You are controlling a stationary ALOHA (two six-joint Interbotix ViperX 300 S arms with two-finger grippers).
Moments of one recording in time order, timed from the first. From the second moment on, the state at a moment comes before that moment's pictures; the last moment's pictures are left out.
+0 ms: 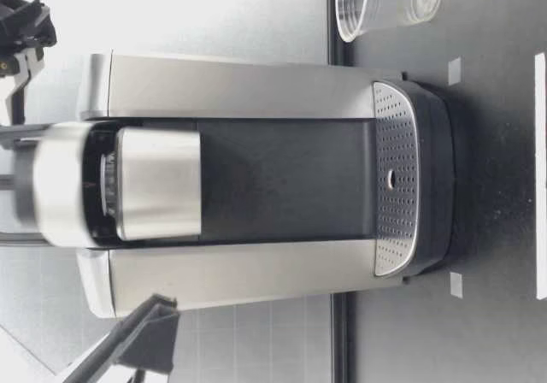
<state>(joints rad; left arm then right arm) -0.03 -0.42 0.87 0.98 -0.11 -0.79 -0.45 -0.27 0.54 -0.08 -0.24 0.29</state>
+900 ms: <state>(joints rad) -0.03 -0.41 0.87 0.96 -0.12 -0.79 -0.35 -0.47 0.78 -0.06 -0.27 0.44</state>
